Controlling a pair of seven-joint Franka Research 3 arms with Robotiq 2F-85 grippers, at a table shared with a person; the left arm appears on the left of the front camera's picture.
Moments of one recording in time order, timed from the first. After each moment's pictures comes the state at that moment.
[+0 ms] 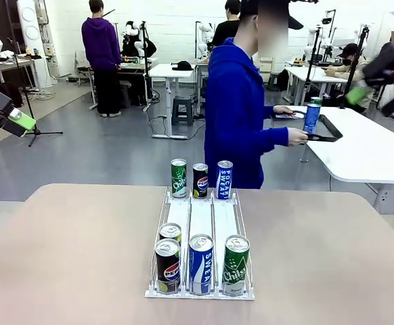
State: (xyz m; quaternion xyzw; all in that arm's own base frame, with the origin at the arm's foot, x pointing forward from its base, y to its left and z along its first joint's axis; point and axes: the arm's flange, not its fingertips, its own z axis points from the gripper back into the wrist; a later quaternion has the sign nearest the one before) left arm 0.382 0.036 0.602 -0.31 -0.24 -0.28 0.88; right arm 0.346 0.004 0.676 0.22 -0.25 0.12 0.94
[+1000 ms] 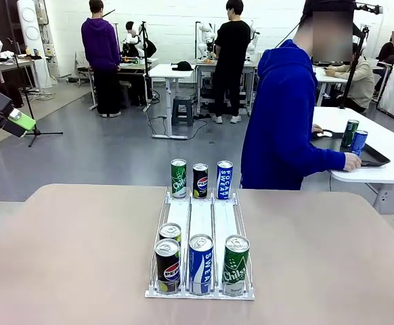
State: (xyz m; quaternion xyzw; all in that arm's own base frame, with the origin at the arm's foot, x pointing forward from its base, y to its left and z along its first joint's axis) left arm 0.382 0.036 0.602 -0.31 -0.24 -0.28 0.88; right arm 0.310 -0.073 0.653 0.22 -0.31 0.11 0.92
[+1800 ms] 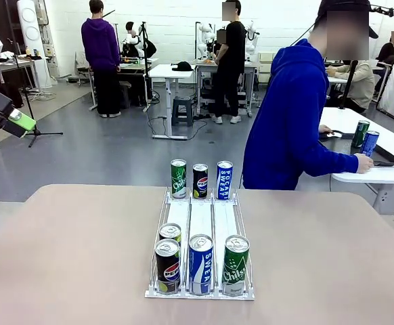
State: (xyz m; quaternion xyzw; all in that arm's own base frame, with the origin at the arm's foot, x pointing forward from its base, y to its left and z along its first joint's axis) left arm 0.382 0.036 0.602 -0.31 -0.24 -0.28 0.88; right arm 0.310 -0.073 0.653 0.22 -0.31 0.11 0.92
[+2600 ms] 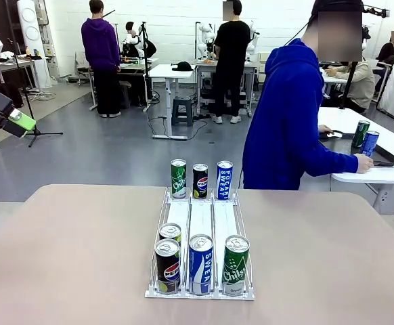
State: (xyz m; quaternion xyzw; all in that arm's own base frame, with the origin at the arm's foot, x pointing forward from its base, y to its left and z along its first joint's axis) left arm 0.382 0.036 0.602 -0.31 -0.24 -0.28 0.88; right arm 0.310 -0.073 0.653 0.22 -0.31 0.11 0.92
